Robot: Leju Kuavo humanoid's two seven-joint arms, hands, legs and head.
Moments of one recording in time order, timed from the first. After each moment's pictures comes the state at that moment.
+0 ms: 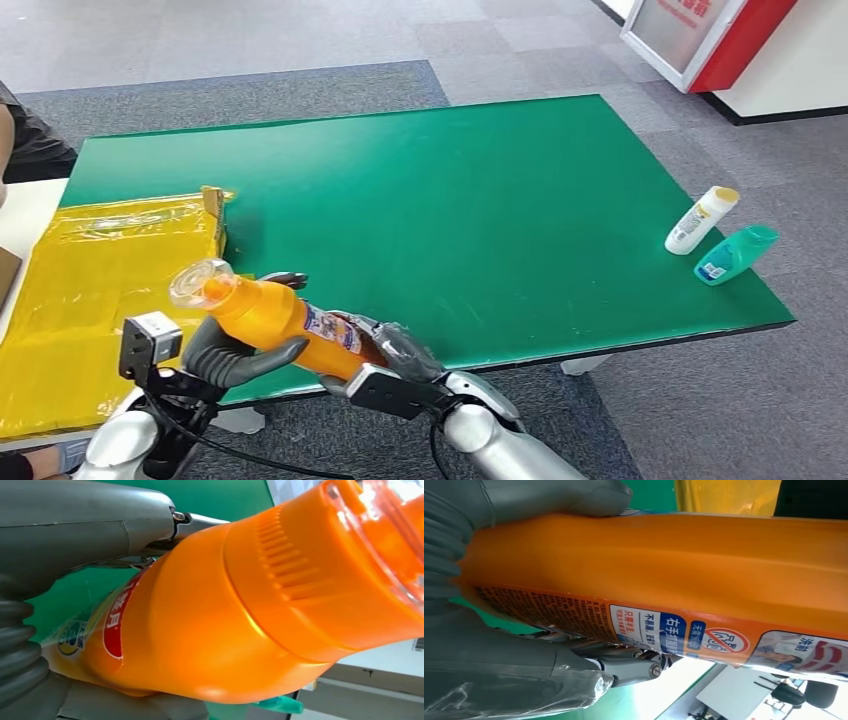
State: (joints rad) left arm -0.07 -0.08 -0.28 -1.52 -0.11 -0.28 -0.31; right arm -0.12 0.21 0.38 -1.15 0.70 -0.04 -0.43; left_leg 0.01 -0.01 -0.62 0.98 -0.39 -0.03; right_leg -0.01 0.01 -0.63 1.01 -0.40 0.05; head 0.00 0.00
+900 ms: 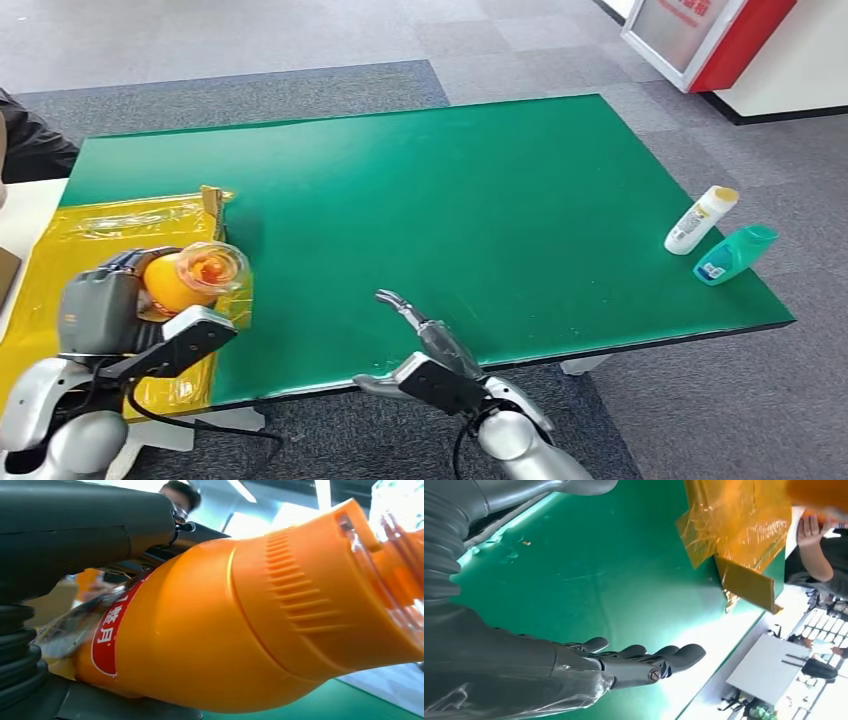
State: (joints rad) left arm -0.09 0.02 -0.18 -1.76 -1.21 0.10 -0.15; right arm 0.01 0.21 0.24 -1.34 0.64 0.00 -0.38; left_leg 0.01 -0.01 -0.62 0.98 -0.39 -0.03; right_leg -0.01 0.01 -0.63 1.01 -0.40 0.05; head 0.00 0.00
